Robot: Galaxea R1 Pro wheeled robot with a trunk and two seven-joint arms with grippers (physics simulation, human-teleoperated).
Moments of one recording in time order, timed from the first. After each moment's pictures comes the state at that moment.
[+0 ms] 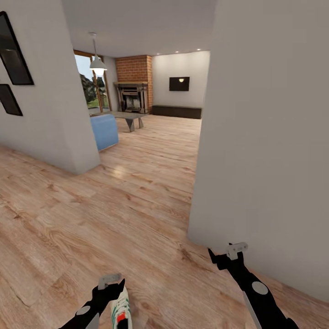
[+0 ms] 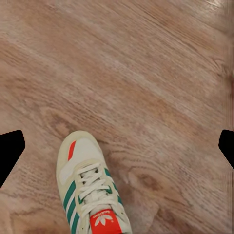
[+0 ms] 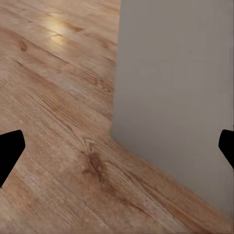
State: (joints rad) left arm -0.50 -0.01 0.17 -0.22 0.01 -0.26 -0.13; right arm -0.25 -0.05 -0.05 -1.12 0.10 0.03 0.21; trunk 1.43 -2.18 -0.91
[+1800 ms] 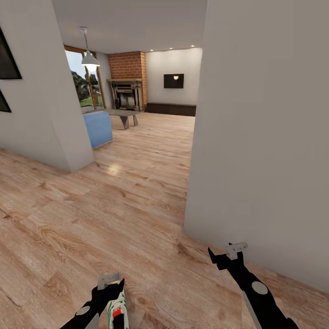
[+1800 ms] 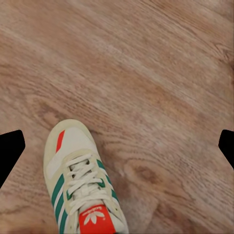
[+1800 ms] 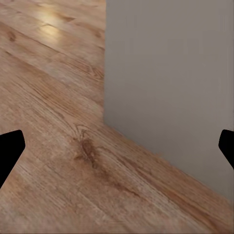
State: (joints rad) left arm -0.50 -0.01 0.18 -0.22 0.02 -0.26 -0.13; right arm -0.25 -0.05 -0.05 -1.12 0.10 0.03 0.21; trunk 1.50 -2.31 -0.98
